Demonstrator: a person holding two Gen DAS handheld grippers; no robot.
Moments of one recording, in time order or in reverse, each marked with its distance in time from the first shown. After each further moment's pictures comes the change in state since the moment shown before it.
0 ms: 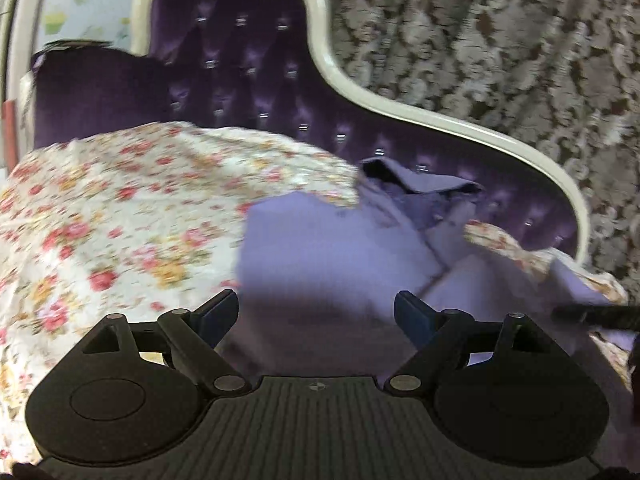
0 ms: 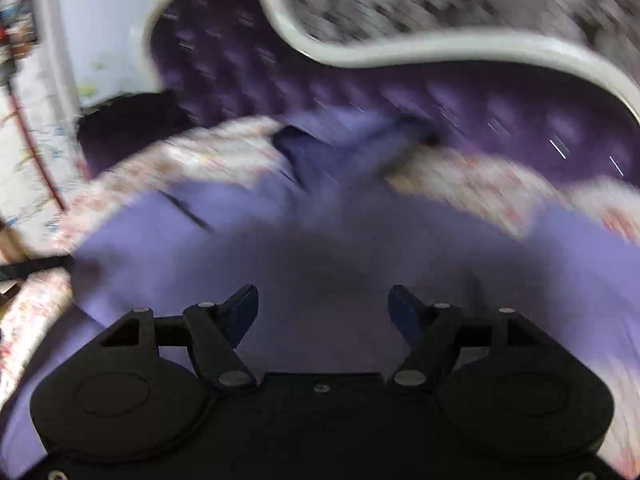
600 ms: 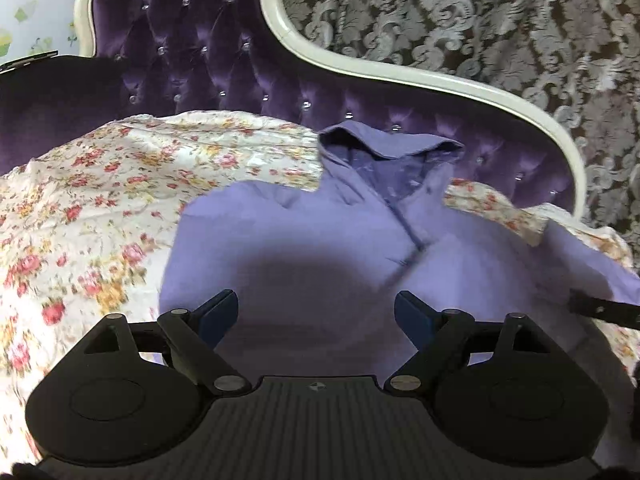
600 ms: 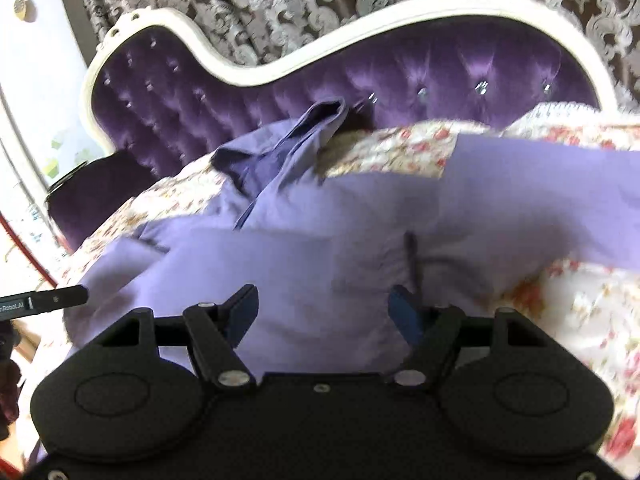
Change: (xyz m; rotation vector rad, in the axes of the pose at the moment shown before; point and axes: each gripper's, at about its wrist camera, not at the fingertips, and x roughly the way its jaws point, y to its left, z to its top) left arm 0.042 -0.033 0.024 0.104 0.126 0.011; right arm -0.014 -0.038 -0.021 0.249 -0.102 -0.007
